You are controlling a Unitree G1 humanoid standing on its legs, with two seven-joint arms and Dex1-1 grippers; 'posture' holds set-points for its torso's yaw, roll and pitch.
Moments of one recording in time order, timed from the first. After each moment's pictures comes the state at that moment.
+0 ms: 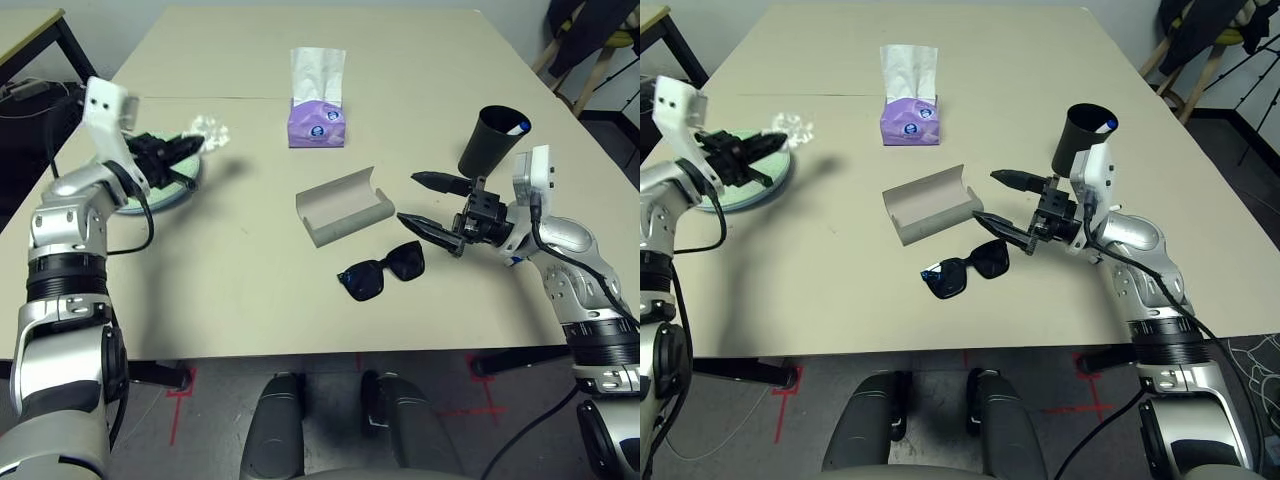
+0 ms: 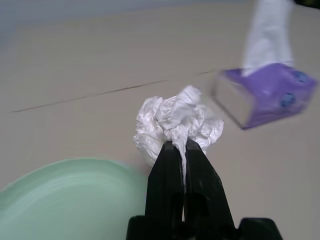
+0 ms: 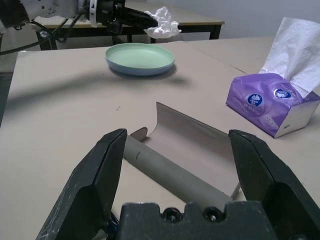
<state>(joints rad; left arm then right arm) -0.88 0.74 0.24 0.70 -0.21 0.30 -0.59 -0.46 -0.49 -0.03 0.11 0.47 0.08 1.08</state>
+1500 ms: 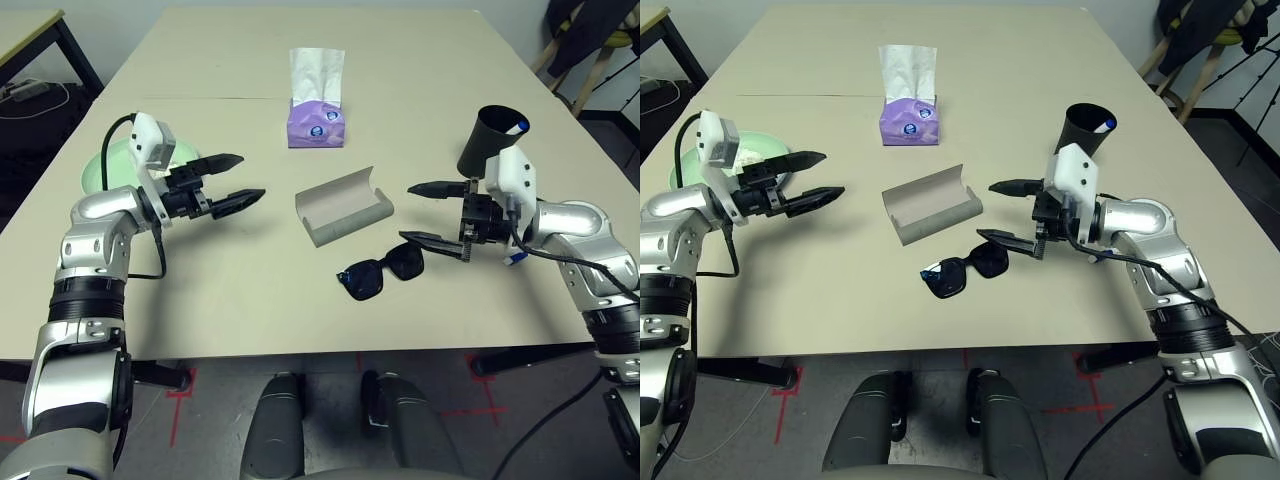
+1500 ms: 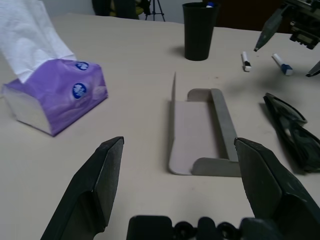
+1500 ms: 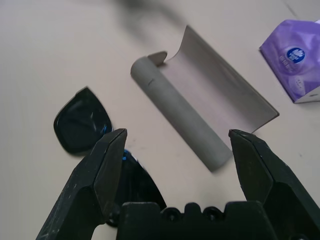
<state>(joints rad) -0.58 0.63 0.12 0.38 -0.37 0.13 -1.23 -0.54 -0.72 0.14 0.03 0.22 0.12 1.17</state>
